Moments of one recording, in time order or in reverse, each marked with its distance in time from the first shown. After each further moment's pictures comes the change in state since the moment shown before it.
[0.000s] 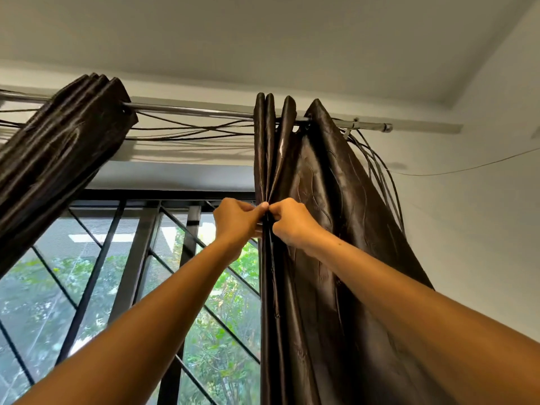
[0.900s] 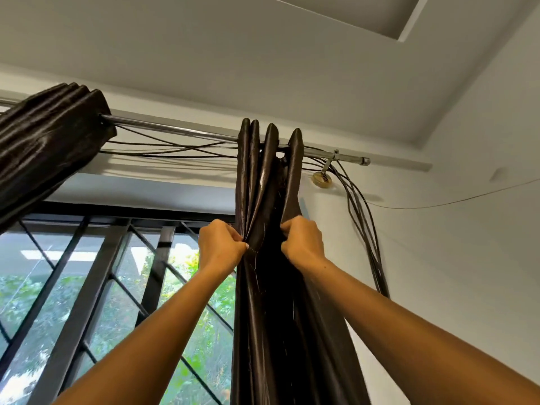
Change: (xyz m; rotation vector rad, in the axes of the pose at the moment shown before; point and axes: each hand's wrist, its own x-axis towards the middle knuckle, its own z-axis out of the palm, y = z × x) left_hand 0.021 -0.013 0.020 0.343 0.116 0.122; right_hand 0.018 0.038 -0.023 -0.187 0.274 0.098
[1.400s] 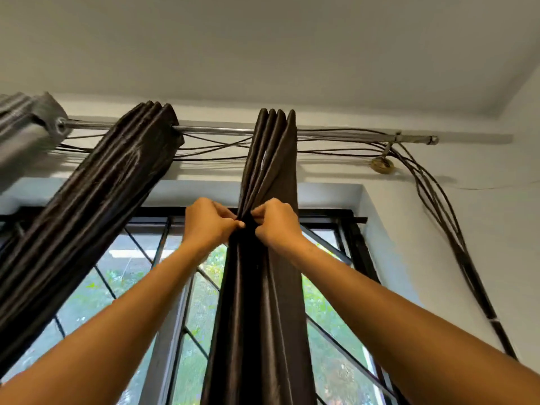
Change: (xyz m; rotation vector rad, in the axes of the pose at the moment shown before) left_hand 0.027 -0.050 -0.139 0.093 0.064 -0.012; right_hand -0.013 -0.136 0.081 0.285 -0.147 -0.197
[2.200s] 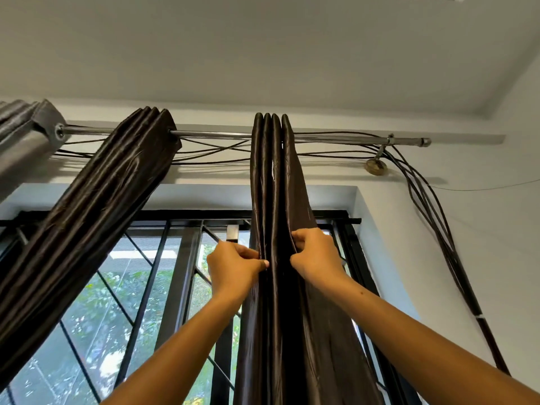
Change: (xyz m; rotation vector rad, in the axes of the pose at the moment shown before) left_hand -0.062 0.001 0.037 -0.191 -0.018 -0.145; right_hand -0.044 0.051 -0.026 0.052 0.059 0.167
